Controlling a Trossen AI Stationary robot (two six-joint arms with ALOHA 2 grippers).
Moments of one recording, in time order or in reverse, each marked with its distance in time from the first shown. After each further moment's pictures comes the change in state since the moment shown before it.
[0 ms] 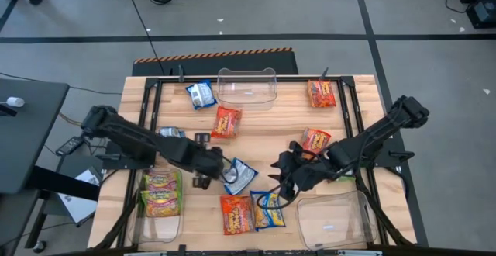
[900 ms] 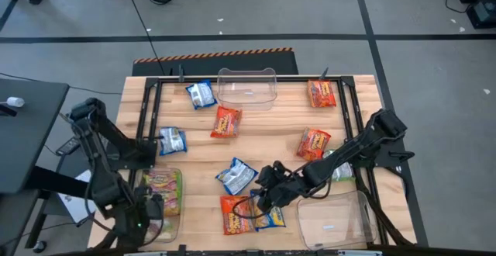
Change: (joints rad) left arm -0.758 -0.195 -0.110 0.072 0.384 -0.944; right arm -0.002 0.301 0.000 0.304 -0.023 0.229
